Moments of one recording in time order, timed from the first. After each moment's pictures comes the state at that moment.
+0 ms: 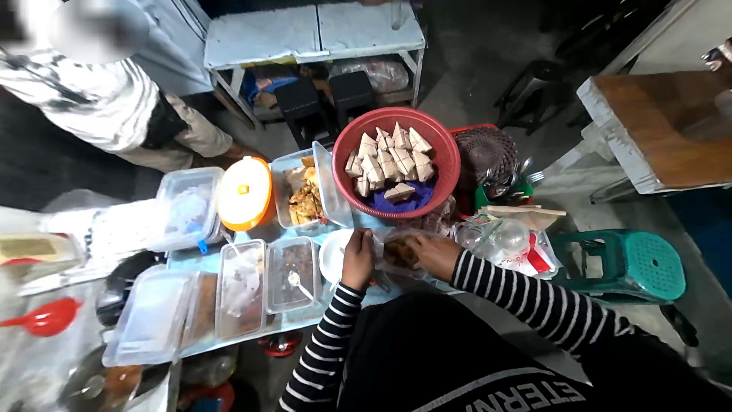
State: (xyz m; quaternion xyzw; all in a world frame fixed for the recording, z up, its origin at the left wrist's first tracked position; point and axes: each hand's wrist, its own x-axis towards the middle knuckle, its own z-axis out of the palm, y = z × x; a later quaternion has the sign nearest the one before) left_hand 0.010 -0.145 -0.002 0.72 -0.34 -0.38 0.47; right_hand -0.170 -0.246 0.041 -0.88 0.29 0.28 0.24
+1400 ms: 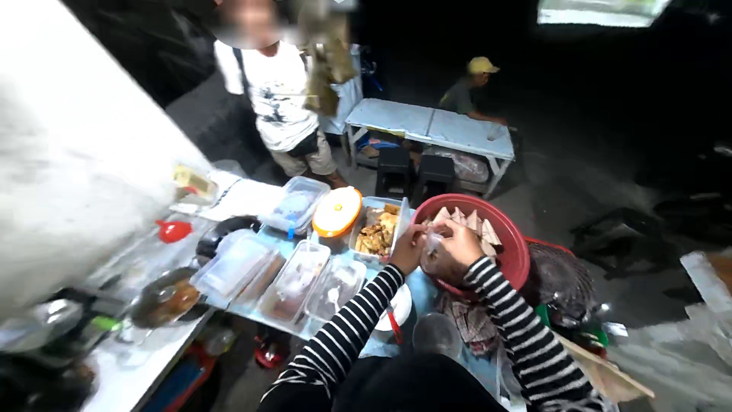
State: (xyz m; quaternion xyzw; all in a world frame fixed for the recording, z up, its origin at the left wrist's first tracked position) left_hand 0.099 -0.218 0.017 0.69 -0.43 -0.24 0.53; right_hand -0.026 -0.342 0.079 -0.88 0.29 -0.12 0.36
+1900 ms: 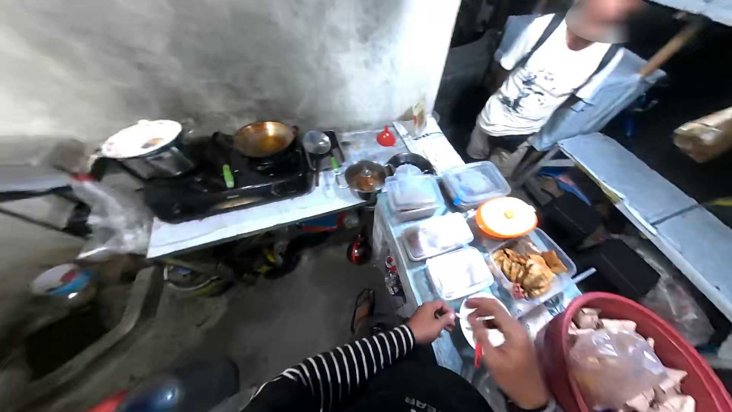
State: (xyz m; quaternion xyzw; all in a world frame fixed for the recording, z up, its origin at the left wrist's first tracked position) left_hand 0.016 0.065 -0.056 0.69 -0.06 -0.30 0.66; right_hand -0.017 -0.103 0.070 -0.86 -0.20 -0.08 0.47
